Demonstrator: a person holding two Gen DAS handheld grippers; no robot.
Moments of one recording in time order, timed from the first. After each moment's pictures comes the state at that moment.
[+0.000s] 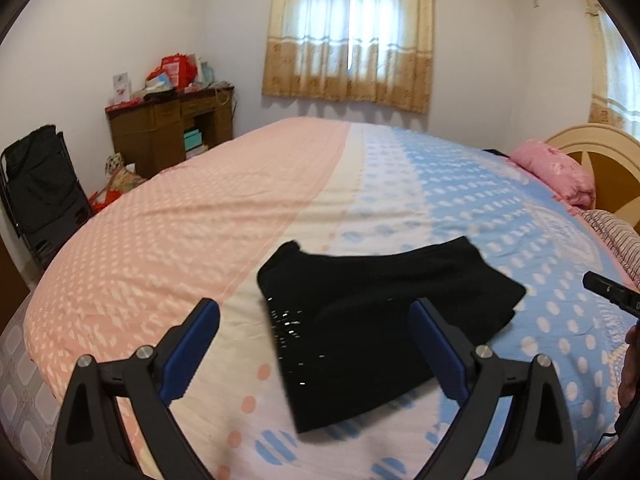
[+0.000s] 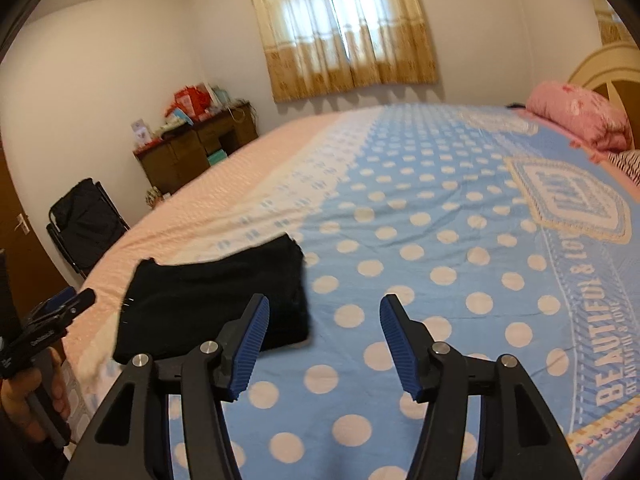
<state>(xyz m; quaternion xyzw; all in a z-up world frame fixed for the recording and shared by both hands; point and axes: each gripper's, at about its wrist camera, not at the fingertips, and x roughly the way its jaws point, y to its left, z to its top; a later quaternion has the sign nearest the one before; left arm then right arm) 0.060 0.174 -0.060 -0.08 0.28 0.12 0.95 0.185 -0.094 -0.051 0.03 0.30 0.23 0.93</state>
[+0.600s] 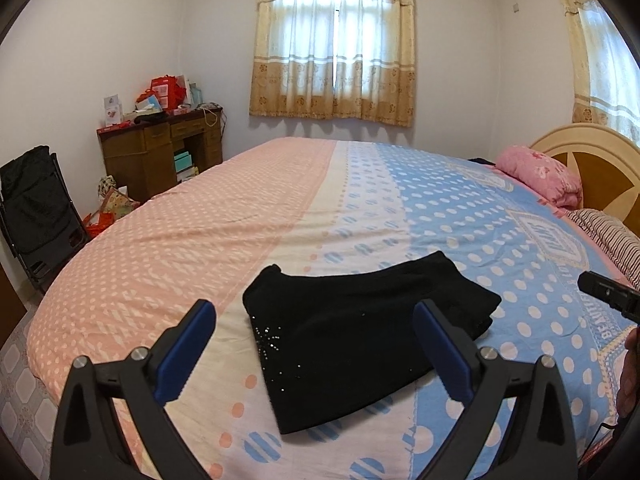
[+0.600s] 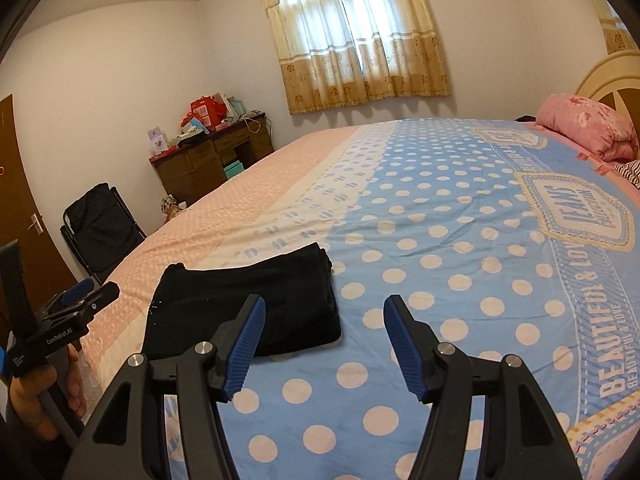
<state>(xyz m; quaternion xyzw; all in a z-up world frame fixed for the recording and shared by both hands) 0.054 0.157 -0.043 -0.06 0.25 0.11 0.96 0.162 -0.085 -0.041 0.04 0.29 0.25 0.93</state>
